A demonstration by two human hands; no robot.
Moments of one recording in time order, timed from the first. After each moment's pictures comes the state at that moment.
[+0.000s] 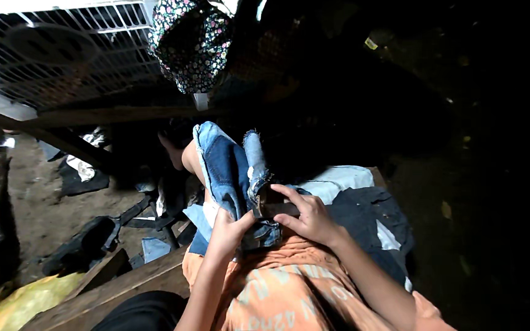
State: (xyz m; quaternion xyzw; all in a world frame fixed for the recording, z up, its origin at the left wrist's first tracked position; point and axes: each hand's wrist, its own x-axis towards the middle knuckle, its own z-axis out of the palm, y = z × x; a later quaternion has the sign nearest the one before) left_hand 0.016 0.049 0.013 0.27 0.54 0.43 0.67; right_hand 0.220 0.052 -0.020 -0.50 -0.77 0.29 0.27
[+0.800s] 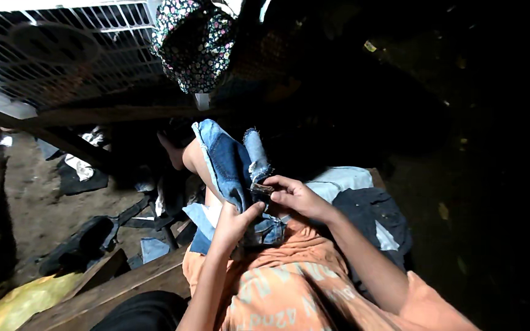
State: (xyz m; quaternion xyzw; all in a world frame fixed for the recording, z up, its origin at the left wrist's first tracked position) left_hand 0.017 0.059 -0.001 0.31 0.55 0.39 0.67; right_hand 0.212 0.092 -0.006 -0.44 -0.56 0.66 0.24
